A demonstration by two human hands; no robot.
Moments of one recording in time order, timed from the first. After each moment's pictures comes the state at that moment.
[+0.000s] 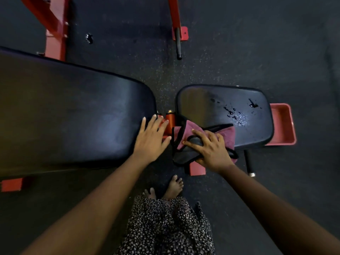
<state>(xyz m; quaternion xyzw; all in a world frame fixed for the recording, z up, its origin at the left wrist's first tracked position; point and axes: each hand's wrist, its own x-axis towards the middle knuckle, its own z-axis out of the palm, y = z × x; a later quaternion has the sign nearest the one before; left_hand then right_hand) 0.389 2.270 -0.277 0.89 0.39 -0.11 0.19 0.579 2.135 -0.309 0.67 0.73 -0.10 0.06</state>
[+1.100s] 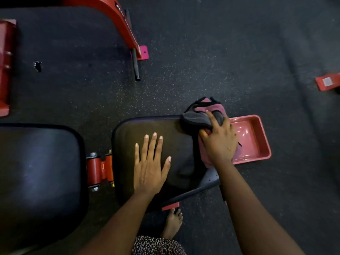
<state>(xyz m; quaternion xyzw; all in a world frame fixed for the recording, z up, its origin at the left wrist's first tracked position) 0.584 2.223 -0.350 0.89 0.44 -0.01 0.14 0.789 2.180 -0.322 0.94 0.33 -0.07 -0.10</state>
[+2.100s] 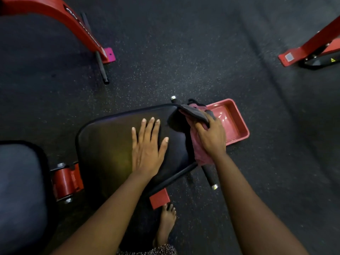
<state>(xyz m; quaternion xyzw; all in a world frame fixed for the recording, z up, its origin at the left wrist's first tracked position) 0.655 2.205 -0.335 0.91 0.36 0.03 0.20 0.827 2.111 -0.323 0.92 0.22 -0.17 -0.27</state>
